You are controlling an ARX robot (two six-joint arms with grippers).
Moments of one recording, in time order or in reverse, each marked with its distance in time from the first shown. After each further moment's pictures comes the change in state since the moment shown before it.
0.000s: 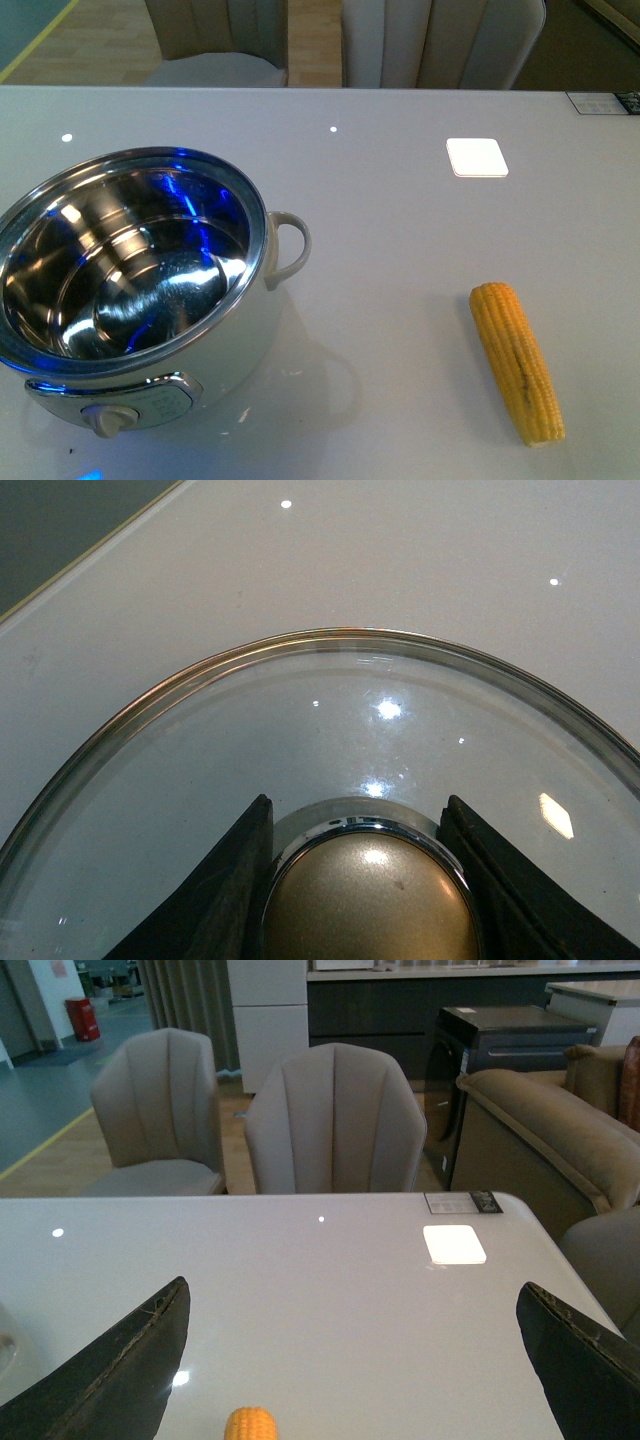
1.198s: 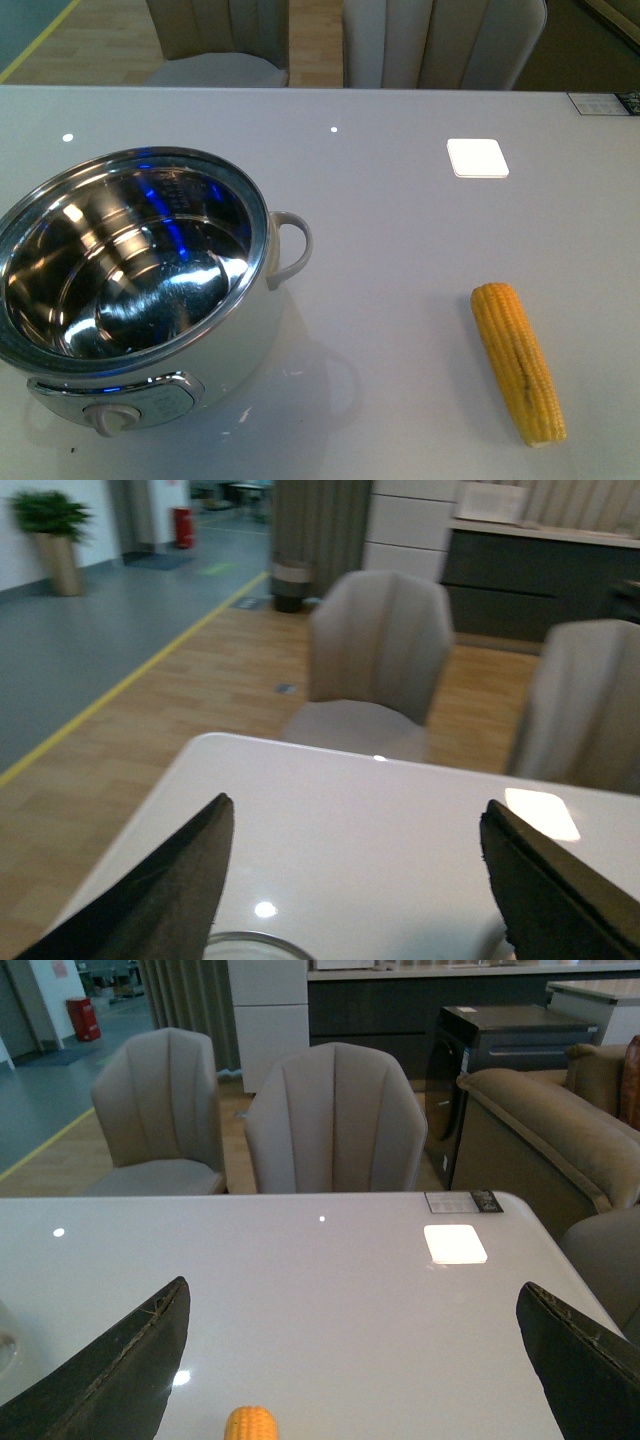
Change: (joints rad) left arm 0.109 -1.361 -0.513 -0.376 0.524 -0.069; right arm 0.000 0.000 0.000 0.000 -0.001 0.000
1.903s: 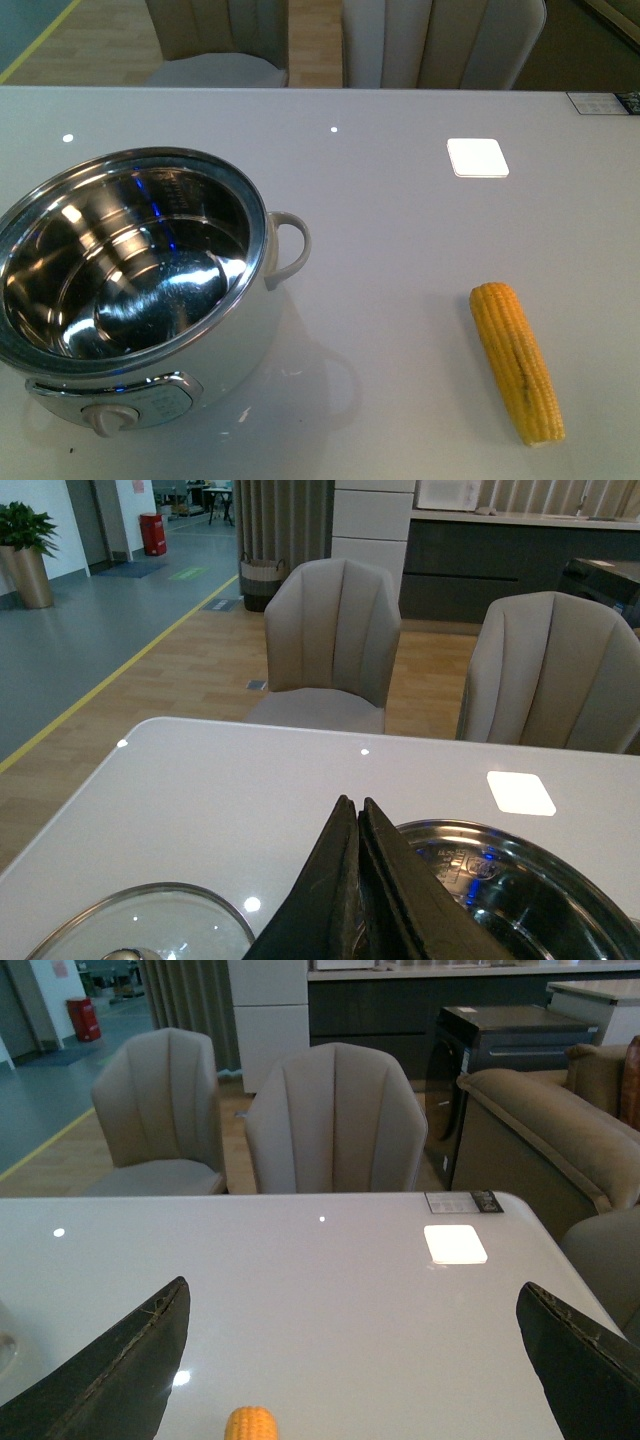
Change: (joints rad) left arm -0.451 -0.669 -0.238 -0.423 -0.424 0.025; right arm 0.000 0.000 0.000 0.000 0.000 0.000
